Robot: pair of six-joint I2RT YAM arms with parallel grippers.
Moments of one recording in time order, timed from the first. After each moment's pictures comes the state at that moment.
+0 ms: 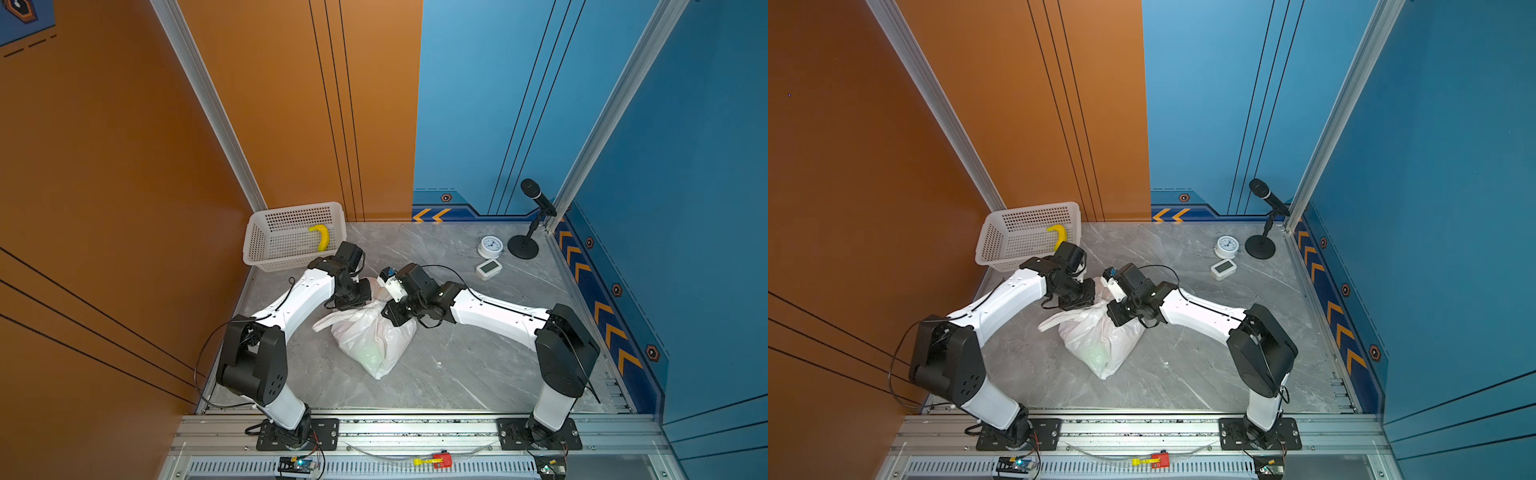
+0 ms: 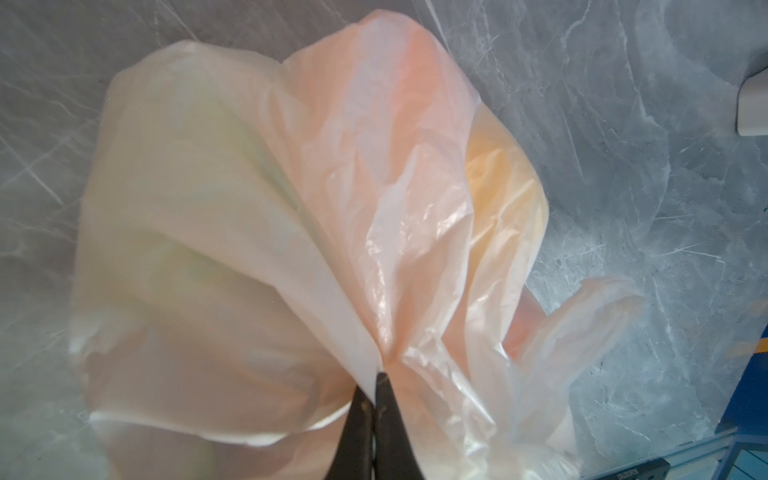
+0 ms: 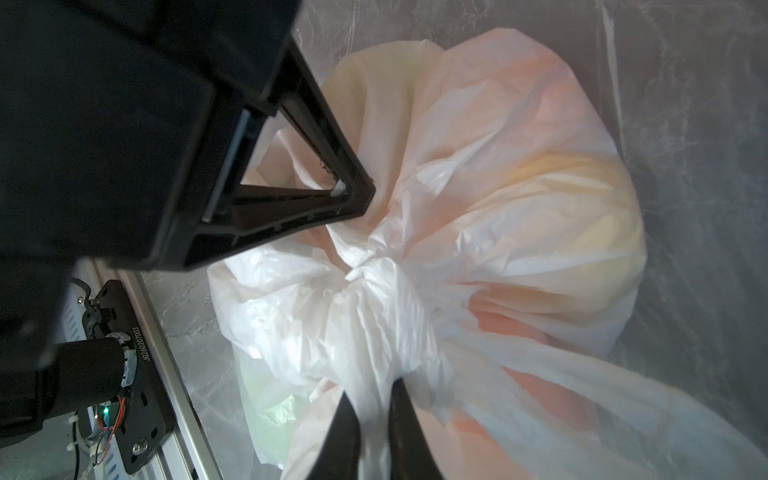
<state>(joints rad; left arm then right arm) -0.35 1.61 1.25 -0.87 0.16 -0.56 0.86 1.79 1.32 -0.38 -0.24 0.27</state>
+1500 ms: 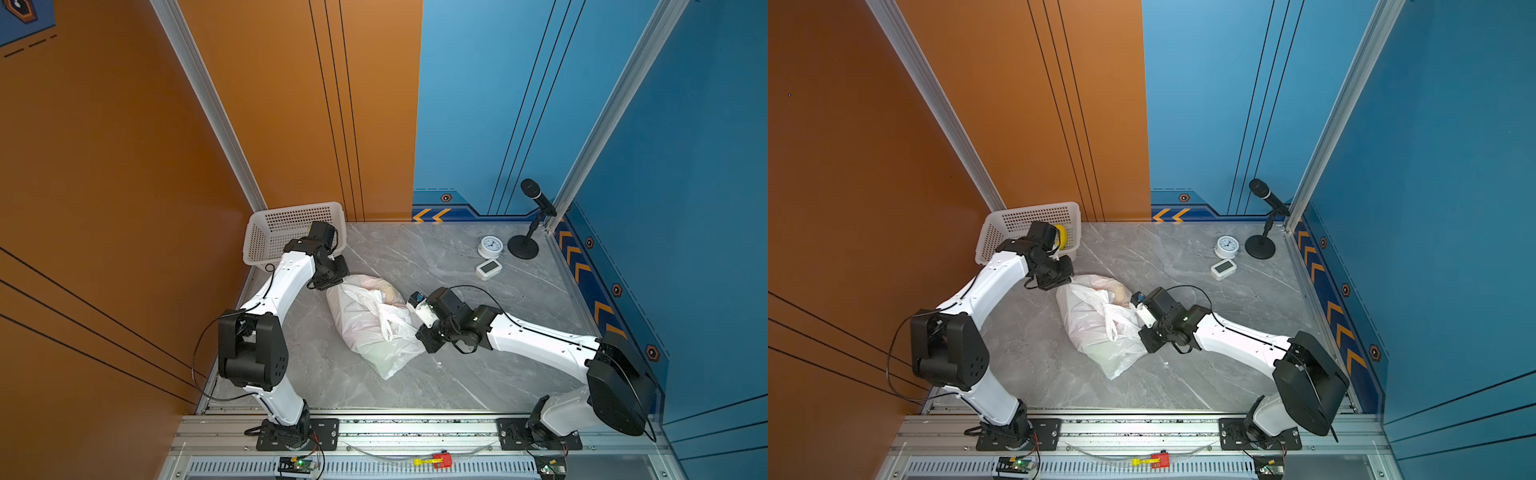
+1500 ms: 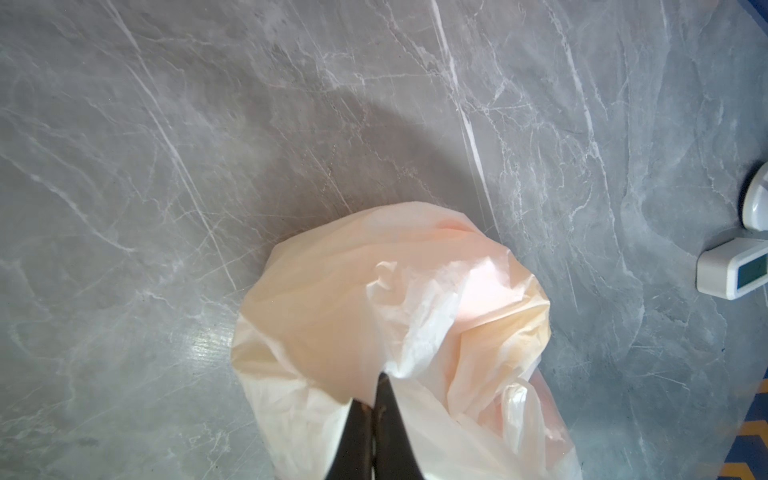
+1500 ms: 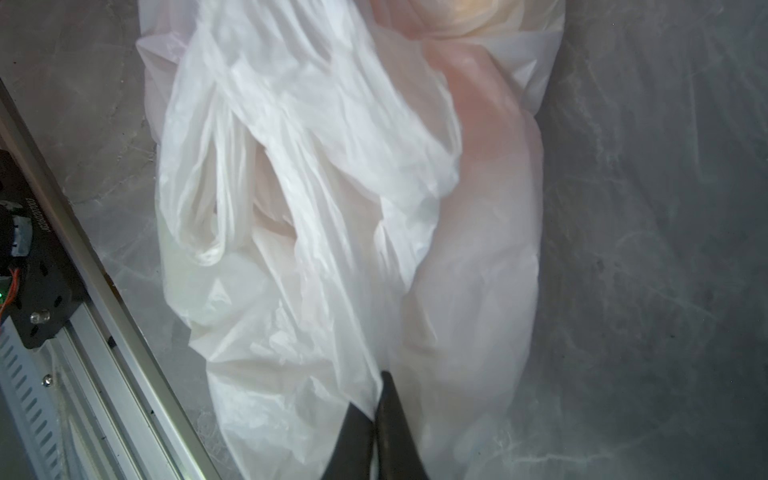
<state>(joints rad) -0.14 1.68 1.43 -0.93 0.11 -0.54 0.84 1.47 0.93 -0.44 -0.16 0.16</state>
